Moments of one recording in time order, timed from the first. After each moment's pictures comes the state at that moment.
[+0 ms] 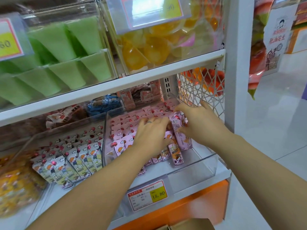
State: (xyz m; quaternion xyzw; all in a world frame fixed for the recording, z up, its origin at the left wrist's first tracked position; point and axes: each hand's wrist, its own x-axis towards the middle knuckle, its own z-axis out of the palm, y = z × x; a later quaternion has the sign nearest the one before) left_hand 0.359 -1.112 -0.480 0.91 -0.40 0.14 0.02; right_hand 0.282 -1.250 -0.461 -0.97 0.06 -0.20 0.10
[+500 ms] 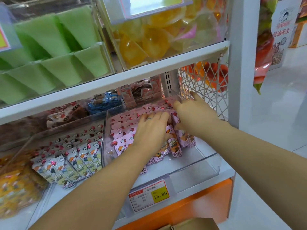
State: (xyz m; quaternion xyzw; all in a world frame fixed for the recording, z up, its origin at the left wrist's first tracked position) left_hand 0.369 -1.115 -0.488 0.89 -0.40 0.20 0.02; right_hand 0.311 -1.245 -0.456 -0.99 0.04 -0.13 -0.07
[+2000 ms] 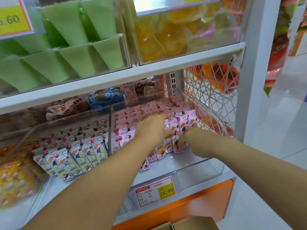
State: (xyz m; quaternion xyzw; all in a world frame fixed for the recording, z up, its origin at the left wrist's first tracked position) left_hand 0.377 -1.104 -0.477 0.94 -0.32 0.04 0.09; right_hand 0.299 -1.237 -0.498 -0.99 -0.01 0.10 0.02
